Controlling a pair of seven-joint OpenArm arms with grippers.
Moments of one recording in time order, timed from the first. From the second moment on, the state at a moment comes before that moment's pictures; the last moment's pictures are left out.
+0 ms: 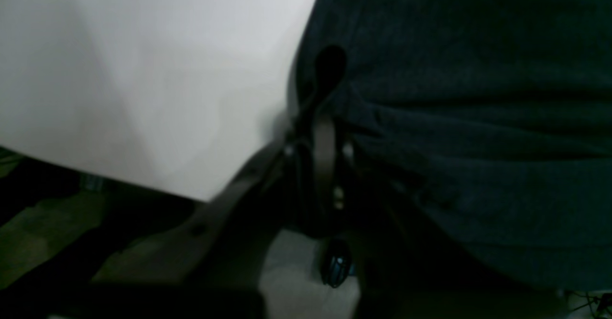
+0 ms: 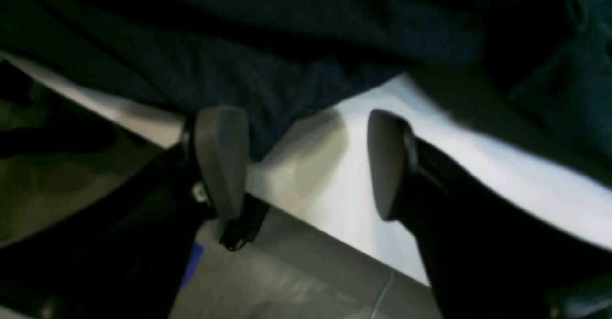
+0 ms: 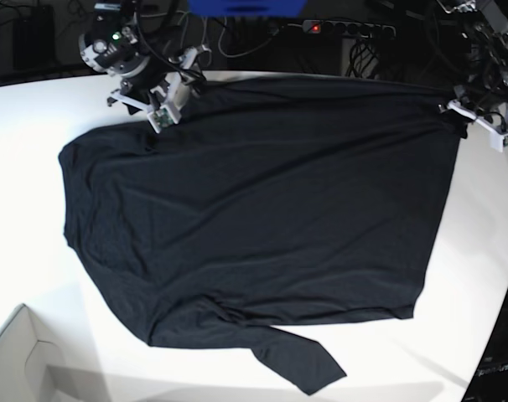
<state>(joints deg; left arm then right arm) 13.4 -10.1 -46.2 88.2 -23.5 -30.0 57.8 -29.1 -8.5 11.7 109.2 -5.3 40.0 -45.3</state>
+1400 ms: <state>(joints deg) 14.0 -10.2 -46.2 93.1 -23.4 -30.0 58.3 -36.9 -8.2 7.5 115.4 -1.1 39.9 -45.4</state>
